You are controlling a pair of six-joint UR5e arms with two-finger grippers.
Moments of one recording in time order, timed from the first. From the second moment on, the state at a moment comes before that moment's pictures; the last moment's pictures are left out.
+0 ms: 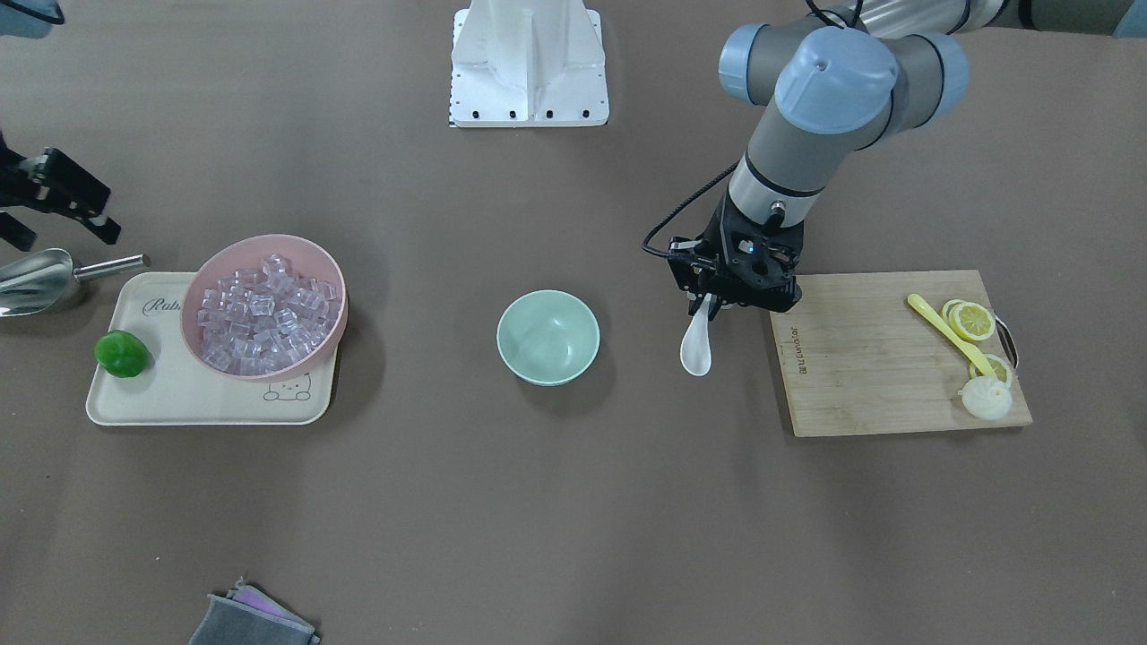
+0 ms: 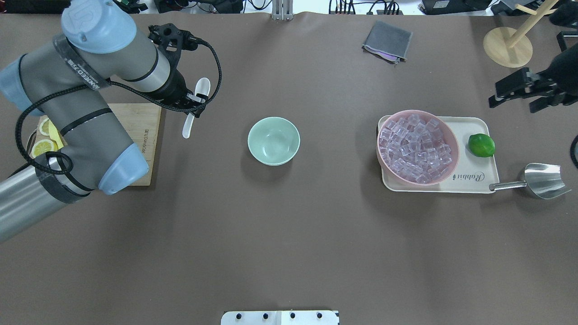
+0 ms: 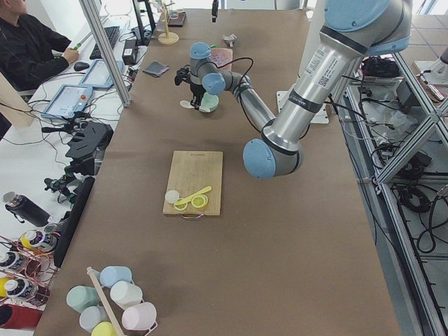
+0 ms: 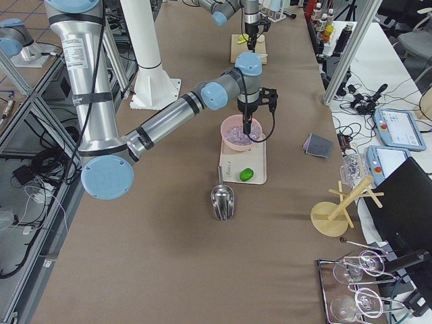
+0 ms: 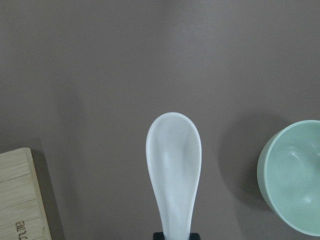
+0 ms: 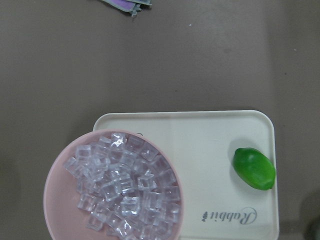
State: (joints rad) left arm -0.79 -2.17 -1.73 -1.66 -2.02 -0.78; right arm 1.10 -1.38 2.05 -1.61 2.27 0.80
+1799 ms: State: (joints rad) left arm -0.76 -2.19 -1.69 -1.66 -1.98 -0.78; right arm 0.83 -1.28 1.80 -1.41 2.00 0.90
